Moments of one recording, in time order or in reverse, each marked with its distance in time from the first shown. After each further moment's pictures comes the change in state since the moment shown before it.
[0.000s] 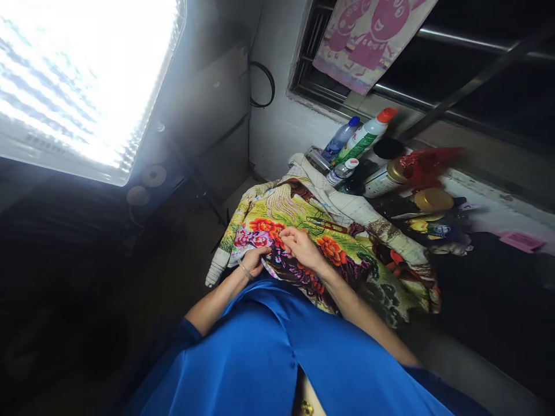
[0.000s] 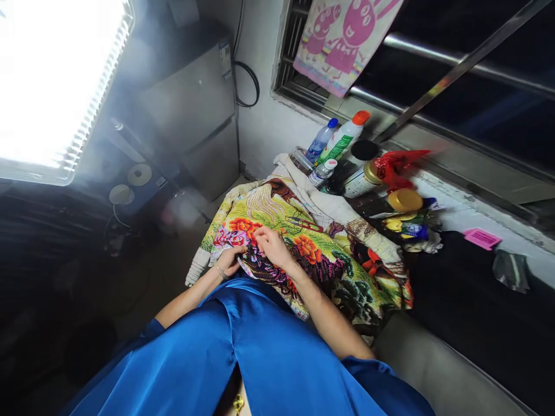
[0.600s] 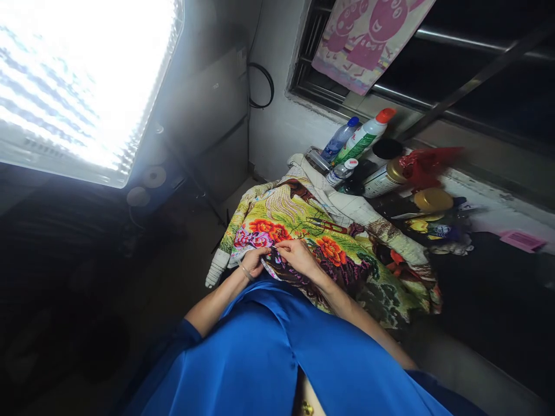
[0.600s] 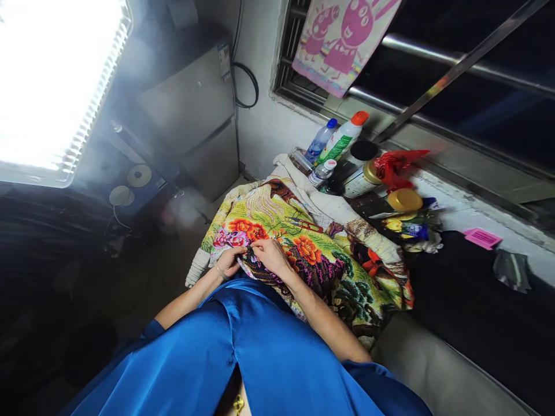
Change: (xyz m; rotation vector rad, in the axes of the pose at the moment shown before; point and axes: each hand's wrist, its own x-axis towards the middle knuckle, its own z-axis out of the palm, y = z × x) left_hand 0.001 0.001 0.000 0.017 -0.006 -0.044; right_hand -0.005 0.011 0.009 -0.495 -0.022 -0.045
